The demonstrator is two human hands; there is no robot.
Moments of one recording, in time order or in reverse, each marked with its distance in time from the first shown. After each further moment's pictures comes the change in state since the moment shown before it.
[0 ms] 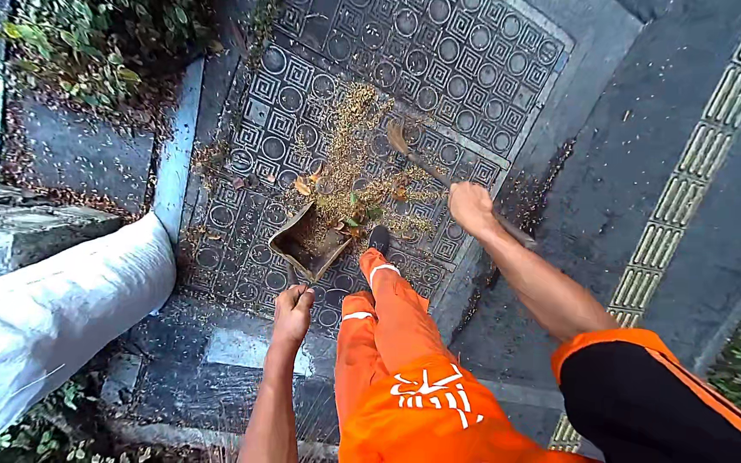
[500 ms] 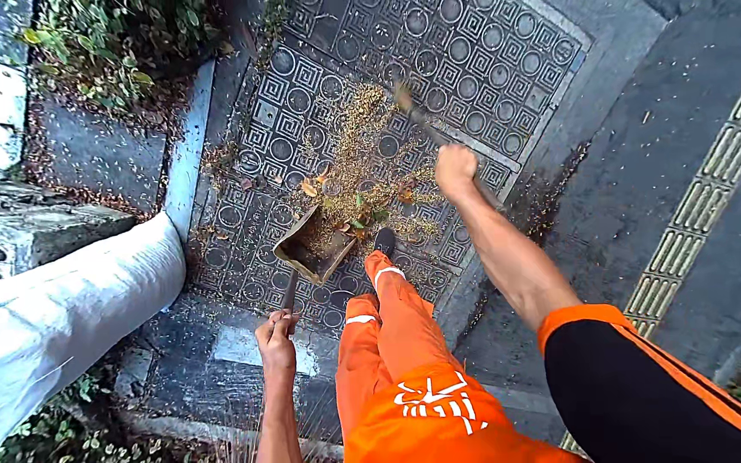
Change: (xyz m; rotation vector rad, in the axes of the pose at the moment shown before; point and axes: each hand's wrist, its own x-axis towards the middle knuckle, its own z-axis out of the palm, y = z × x) left_hand -0.036 -0.026 0.001 -0.449 0.371 0.008; right_hand 0.060 -0.057 -0.030 0.096 0.154 0.002
